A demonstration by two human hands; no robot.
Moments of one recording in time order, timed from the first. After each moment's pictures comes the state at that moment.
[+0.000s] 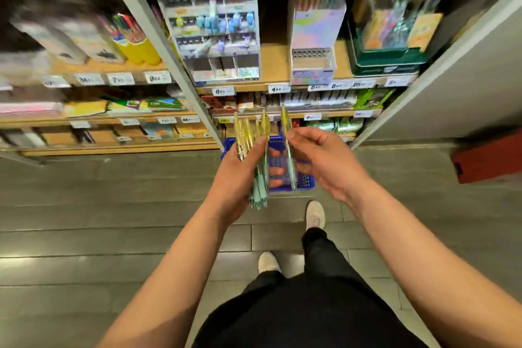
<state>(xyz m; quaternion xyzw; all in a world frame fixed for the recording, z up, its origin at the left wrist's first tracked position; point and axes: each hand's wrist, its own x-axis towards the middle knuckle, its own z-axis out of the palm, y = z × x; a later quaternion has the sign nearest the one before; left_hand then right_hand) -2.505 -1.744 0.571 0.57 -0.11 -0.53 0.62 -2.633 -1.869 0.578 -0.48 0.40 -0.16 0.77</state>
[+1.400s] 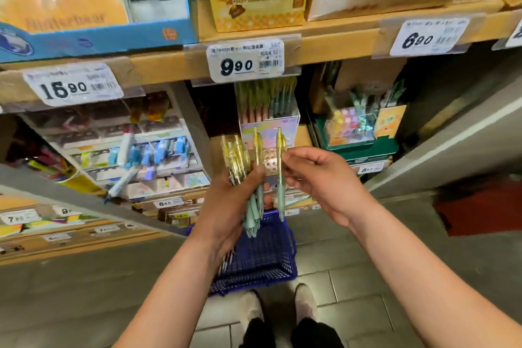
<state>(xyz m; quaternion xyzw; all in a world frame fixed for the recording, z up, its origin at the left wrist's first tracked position) -2.417 -2.033 0.545 0.58 -0.14 -0.54 0.60 -2.562 -2.144 0.556 -0.45 0.41 -0.24 0.75</state>
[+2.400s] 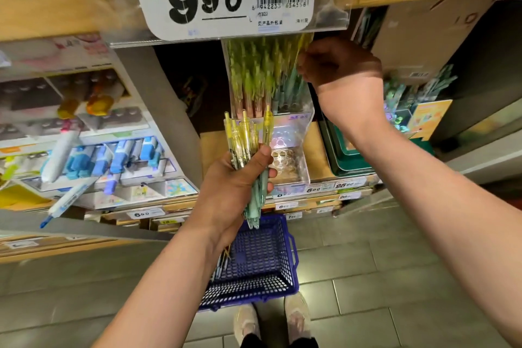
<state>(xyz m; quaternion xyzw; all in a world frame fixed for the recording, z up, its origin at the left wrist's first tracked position) -2.394 -2.104 0.489 0.56 -0.14 -0.54 0.61 -2.488 -2.299 0.520 -0.73 0.40 -0.41 0.38</state>
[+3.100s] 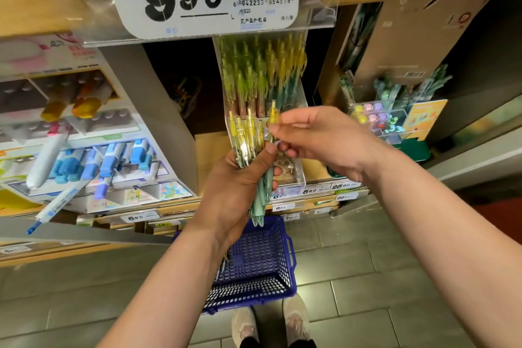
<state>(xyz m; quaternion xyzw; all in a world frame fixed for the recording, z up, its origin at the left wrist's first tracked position) -2.404 -2.116 0.490 0.57 -0.14 -0.54 0.60 -2.520 -2.256 0.516 -0.63 0.37 -0.10 0.68</state>
